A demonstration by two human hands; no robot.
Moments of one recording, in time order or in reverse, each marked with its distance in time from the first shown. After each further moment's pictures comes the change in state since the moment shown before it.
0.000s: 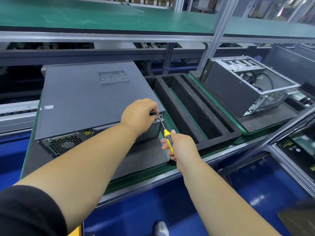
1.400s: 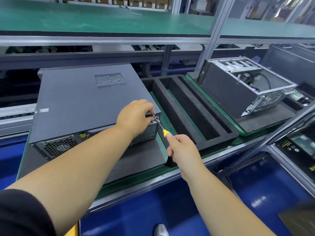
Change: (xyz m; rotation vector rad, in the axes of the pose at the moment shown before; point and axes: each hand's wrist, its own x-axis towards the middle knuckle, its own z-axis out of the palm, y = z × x) left_hand 0.001 0.002 0.000 -0.014 -0.018 0.001; right_hand -0.023 0.030 -0.024 -0.036 0.058 -0.402
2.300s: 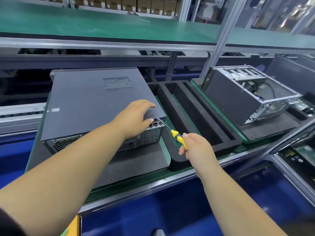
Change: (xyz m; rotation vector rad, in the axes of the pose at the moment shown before) left_hand -0.013 -0.010 -0.038 -0.074 -0.156 -0.021; right_hand 0.004 -0.013 -0.027 -0.174 0.067 -0.091
